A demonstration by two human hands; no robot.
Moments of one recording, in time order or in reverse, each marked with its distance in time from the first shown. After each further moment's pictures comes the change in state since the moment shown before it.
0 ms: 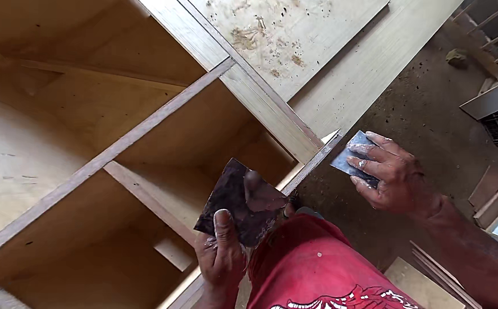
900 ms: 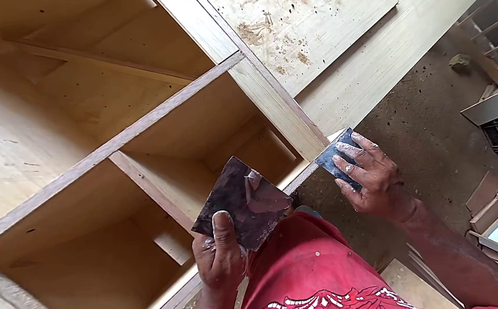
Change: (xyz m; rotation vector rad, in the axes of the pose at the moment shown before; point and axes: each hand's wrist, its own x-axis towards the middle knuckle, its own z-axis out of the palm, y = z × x) left_hand -0.004 0.005 -0.008 -0.047 0.022 0.003; right_hand 0.006 -0.025 0.027 0.044 0.072 -0.055
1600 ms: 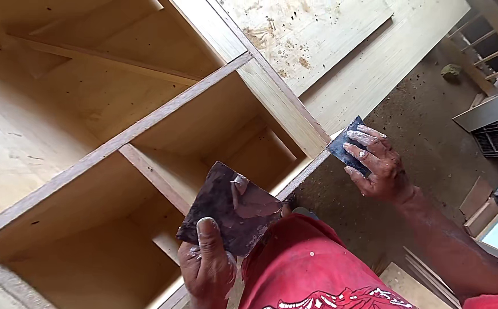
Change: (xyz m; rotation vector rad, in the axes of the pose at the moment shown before) left_hand -0.009 0.009 -0.024 -0.007 0.075 -0.006; right_hand 0.002 0.031 0.007 0.033 0.122 -0.092
